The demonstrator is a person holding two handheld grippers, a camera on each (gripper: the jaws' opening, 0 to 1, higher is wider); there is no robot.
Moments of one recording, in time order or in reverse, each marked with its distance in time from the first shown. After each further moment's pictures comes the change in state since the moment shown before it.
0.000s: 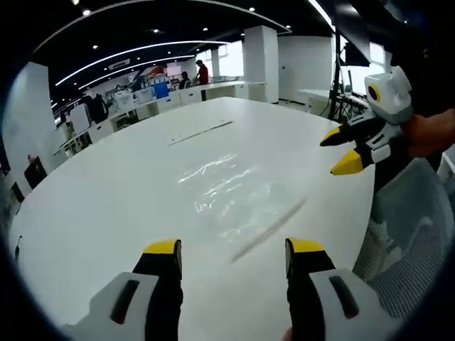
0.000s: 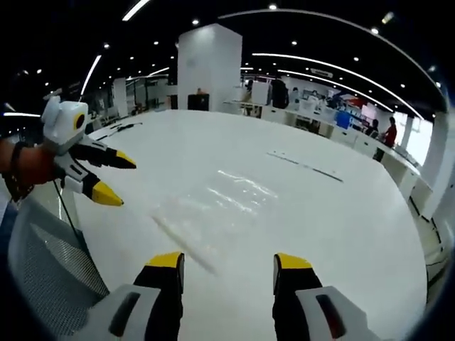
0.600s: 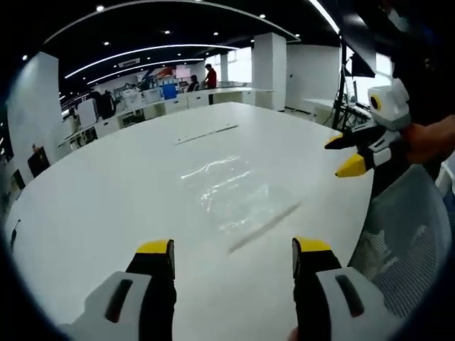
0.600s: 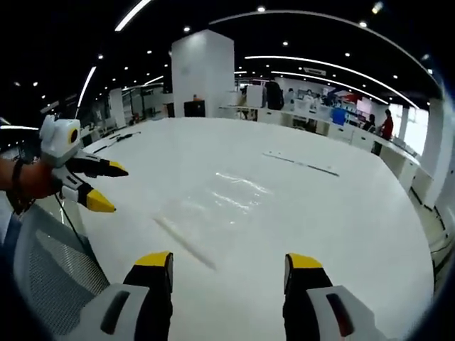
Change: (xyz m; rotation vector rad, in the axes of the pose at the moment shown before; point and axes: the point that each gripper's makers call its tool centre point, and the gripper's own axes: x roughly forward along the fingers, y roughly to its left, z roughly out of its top) left arm -0.013 0.000 -0.010 -0.057 -0.036 0.015; right arm -0.007 -0.007 -0.004 0.060 -0.036 0.010
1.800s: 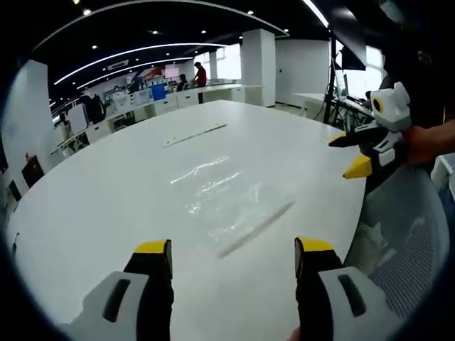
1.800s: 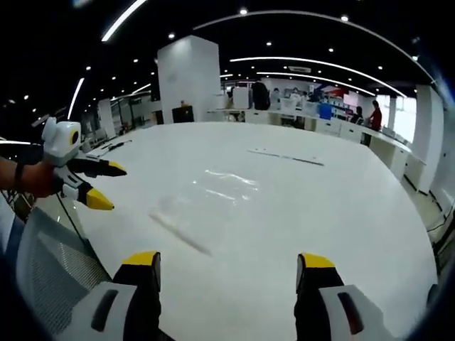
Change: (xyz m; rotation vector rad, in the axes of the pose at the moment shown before) left arm 0.001 -0.011 0.008 0.037 0.014 -0.037; right arm -0.027 -0.011 -0.016 0.069 -0.024 -0.045
